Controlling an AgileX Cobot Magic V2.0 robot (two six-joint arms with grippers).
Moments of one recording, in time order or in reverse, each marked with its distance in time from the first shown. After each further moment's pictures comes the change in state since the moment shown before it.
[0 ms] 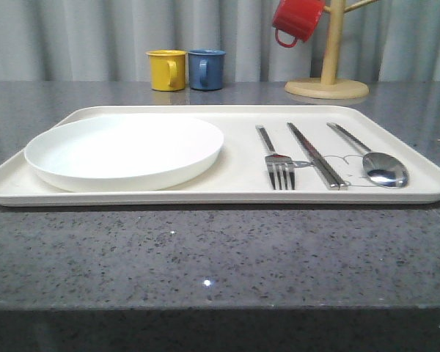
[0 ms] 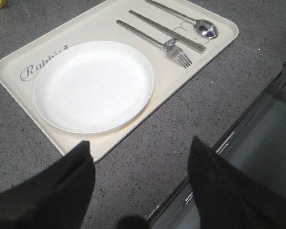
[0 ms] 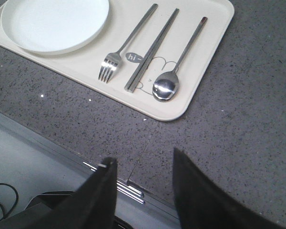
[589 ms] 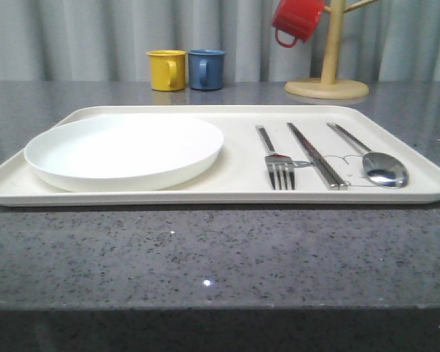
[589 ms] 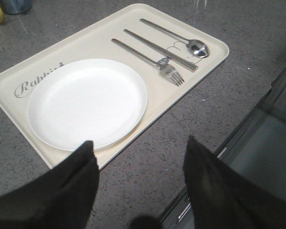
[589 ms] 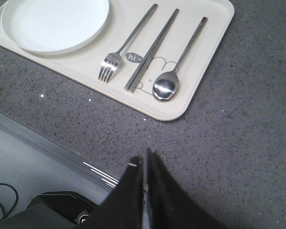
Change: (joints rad) left arm 0.000 0.000 0.000 -0.055 -0.058 0.028; right arm 0.000 0.000 0.002 0.000 0.000 0.000
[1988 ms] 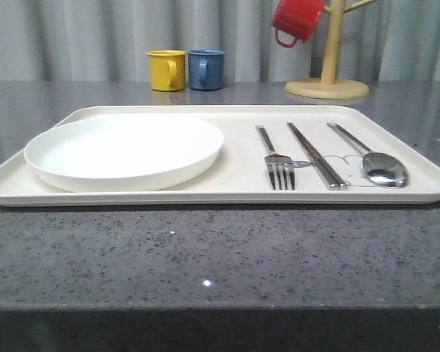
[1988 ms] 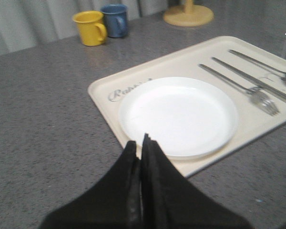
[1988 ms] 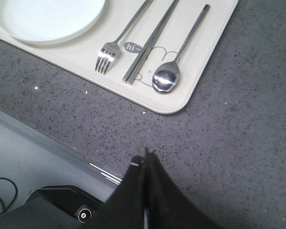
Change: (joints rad) left arm 0.337 -0.264 0.301 0.021 -0.265 0.029; right arm 0.000 0.000 0.051 0.000 -0.026 0.000
